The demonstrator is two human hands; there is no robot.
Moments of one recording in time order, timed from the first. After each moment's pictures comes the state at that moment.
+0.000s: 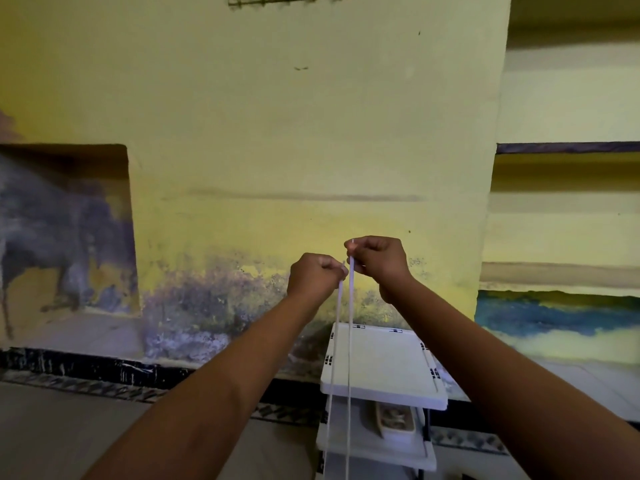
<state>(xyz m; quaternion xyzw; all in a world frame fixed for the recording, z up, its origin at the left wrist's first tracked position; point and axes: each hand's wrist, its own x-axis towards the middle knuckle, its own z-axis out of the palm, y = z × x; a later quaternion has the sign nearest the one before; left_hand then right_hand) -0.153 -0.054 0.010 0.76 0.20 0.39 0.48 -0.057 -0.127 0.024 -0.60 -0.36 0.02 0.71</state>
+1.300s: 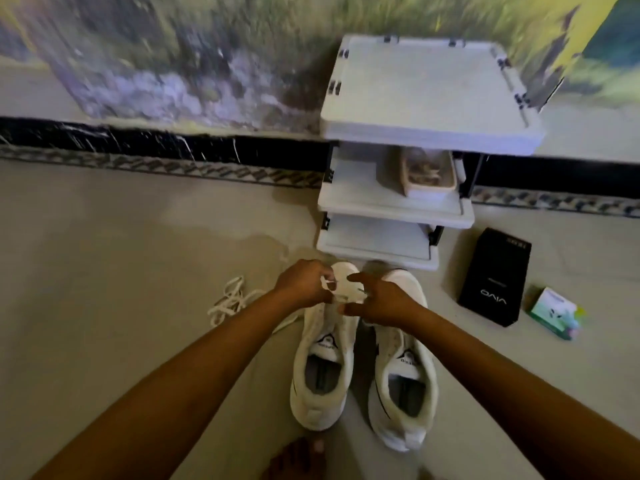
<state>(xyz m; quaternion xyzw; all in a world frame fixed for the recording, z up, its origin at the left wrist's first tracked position) -0.141 -0.014 -0.404 0.91 0.25 -0.13 0.30 -0.061 -0.157 -0.397 -0.84 -0.36 0.36 0.18</state>
